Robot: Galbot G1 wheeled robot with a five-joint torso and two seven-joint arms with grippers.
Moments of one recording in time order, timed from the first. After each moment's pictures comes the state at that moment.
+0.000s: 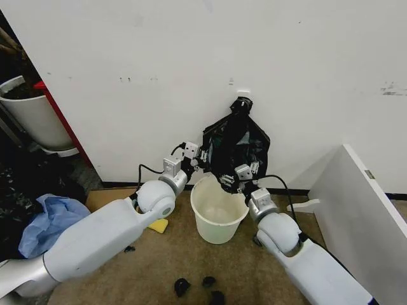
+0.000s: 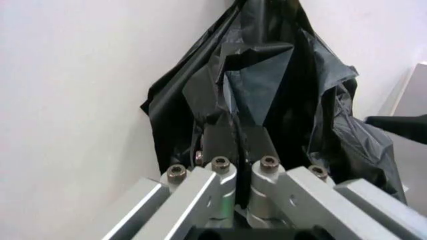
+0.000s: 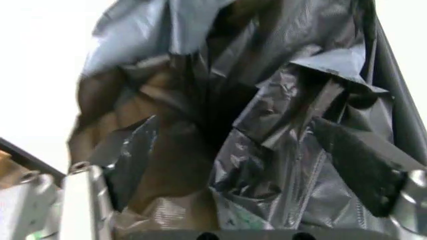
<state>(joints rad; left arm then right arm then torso) 0.46 -0.91 0.42 -1.80 -0.84 0.11 -0.34 -0.95 1.08 -0.02 1.89 0.16 -0.26 0.28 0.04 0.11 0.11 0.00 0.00</state>
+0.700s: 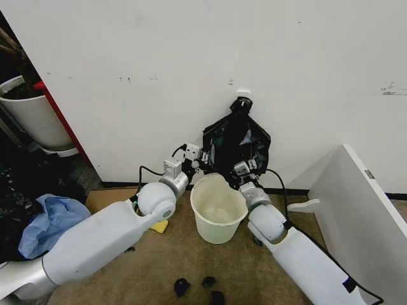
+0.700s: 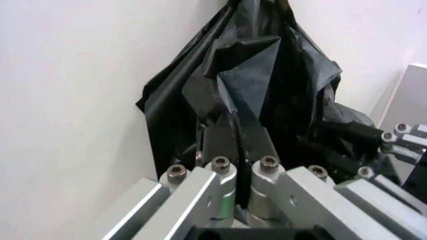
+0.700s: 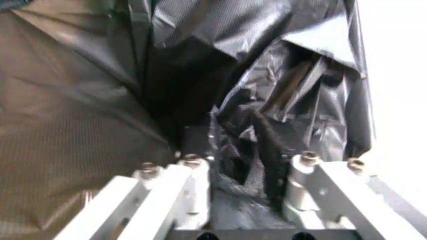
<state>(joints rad) 0.49 -0.90 0.41 -1.83 -0.84 0.11 -0.34 -0.86 1.12 -0.07 1.74 0.01 -0.37 0.40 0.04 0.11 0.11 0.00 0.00</state>
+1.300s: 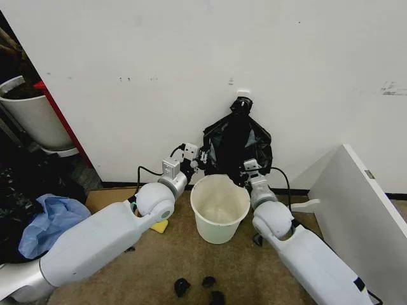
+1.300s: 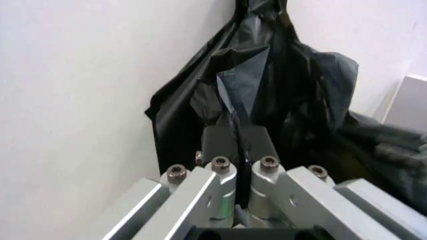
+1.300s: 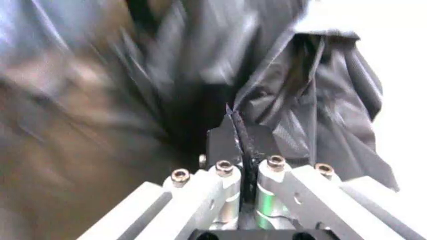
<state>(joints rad) 0.53 -0.88 0.37 -1.88 -0.84 0.11 -0.35 -0.94 1.07 0.04 1.93 0.46 -0.27 0.39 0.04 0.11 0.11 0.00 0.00</state>
